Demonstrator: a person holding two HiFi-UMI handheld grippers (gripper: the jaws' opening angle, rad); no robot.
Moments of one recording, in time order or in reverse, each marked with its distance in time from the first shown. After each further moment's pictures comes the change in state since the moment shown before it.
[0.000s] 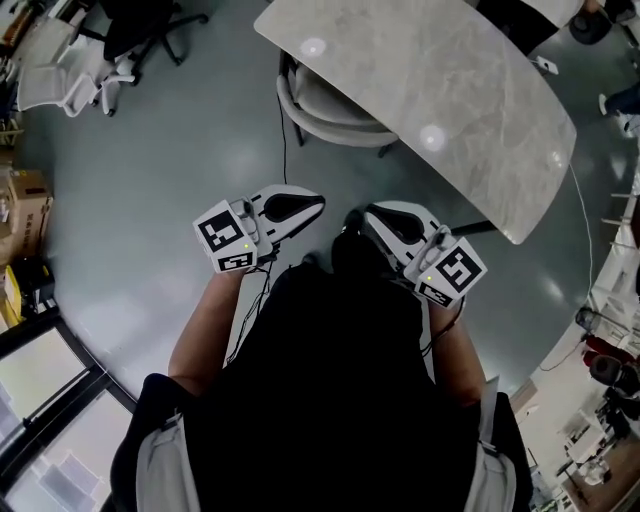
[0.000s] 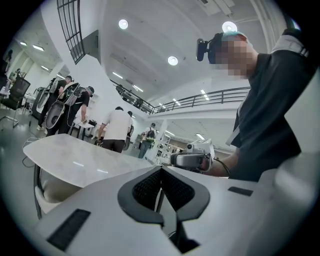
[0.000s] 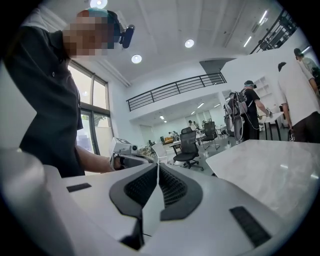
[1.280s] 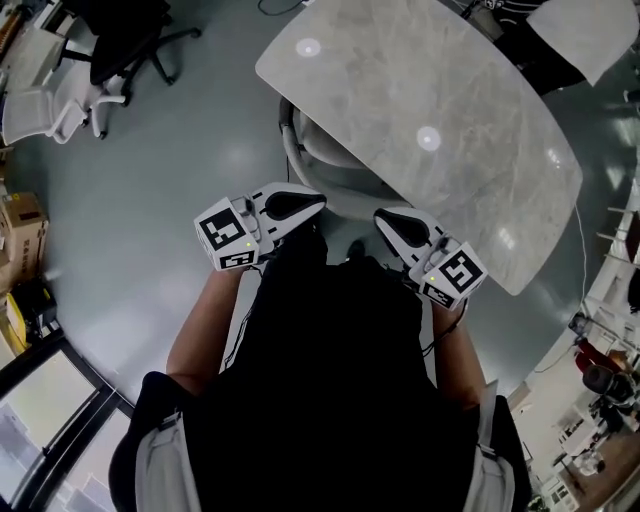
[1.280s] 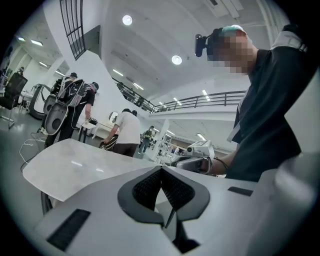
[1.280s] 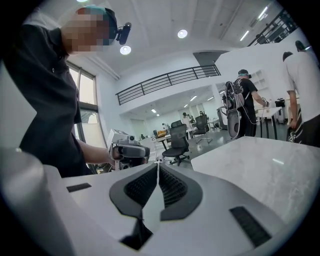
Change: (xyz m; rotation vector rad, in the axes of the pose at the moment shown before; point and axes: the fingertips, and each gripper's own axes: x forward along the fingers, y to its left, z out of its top) left arm -0.005 0.206 0.078 -0.006 0.020 -0.036; right arm 0.131 -0.155 0.040 0.036 0.087 -0.076
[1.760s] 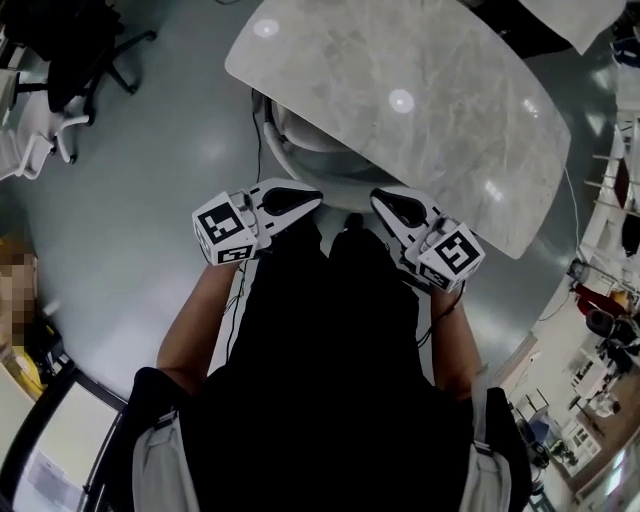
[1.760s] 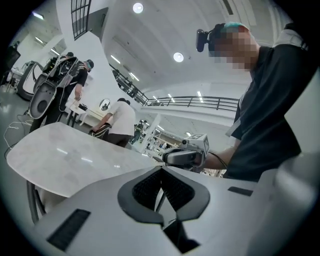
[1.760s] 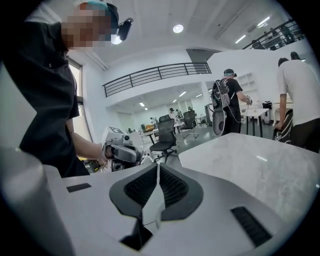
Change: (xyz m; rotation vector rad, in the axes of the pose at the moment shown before) left arm -0.006 0.039 -0.027 -0.078 0.067 -0.172; right arm 0.039 -0.029 -0.004 0.020 0.070 -0.157
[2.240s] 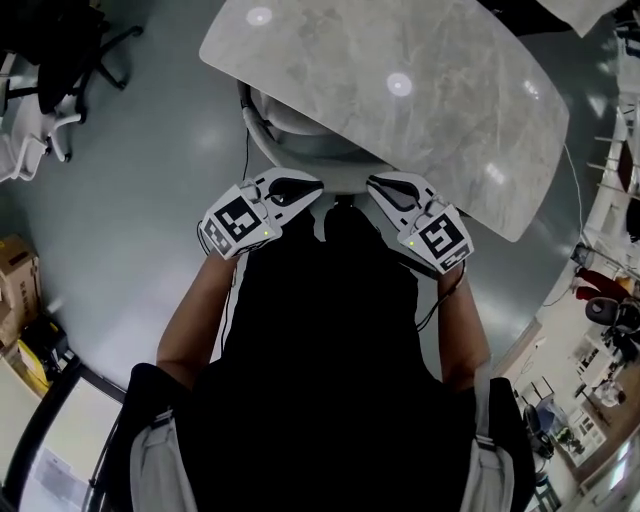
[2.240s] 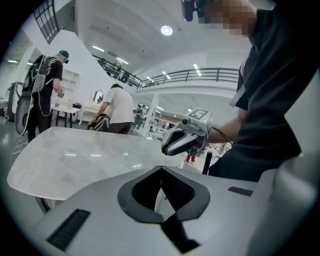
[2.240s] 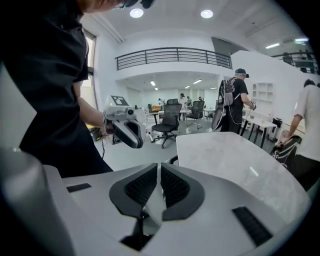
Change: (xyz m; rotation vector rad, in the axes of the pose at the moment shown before) left arm 0.068 -0.013 -0.053 0.156 0.246 0.072; right arm -0.040 -0.025 -0.058 -0.214 0.217 -0.004
